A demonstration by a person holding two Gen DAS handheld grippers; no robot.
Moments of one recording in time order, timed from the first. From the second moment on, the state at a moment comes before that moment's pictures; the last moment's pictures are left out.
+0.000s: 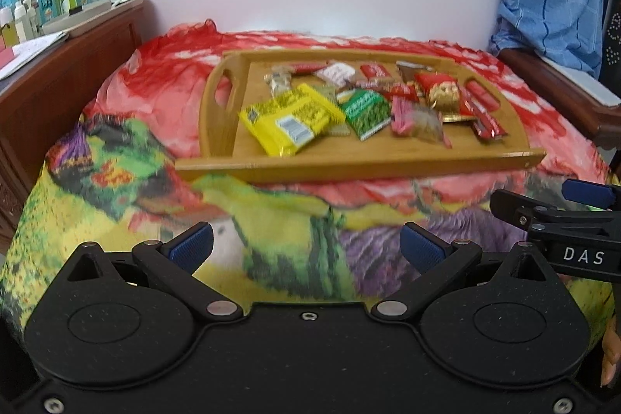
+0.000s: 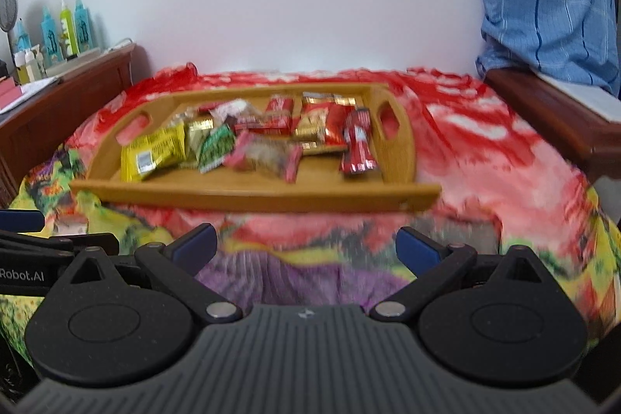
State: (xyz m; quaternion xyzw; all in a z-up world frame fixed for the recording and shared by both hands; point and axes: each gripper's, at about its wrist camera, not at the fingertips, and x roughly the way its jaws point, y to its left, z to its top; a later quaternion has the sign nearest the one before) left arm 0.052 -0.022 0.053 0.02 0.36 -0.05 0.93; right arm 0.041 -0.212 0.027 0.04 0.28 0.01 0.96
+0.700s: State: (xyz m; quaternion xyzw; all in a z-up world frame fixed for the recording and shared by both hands) left arm 0.057 -0.024 0.008 0.04 0.38 -0.03 0.92; right arm 0.037 -0.210 -0.017 0.02 0.32 -0.03 0.95
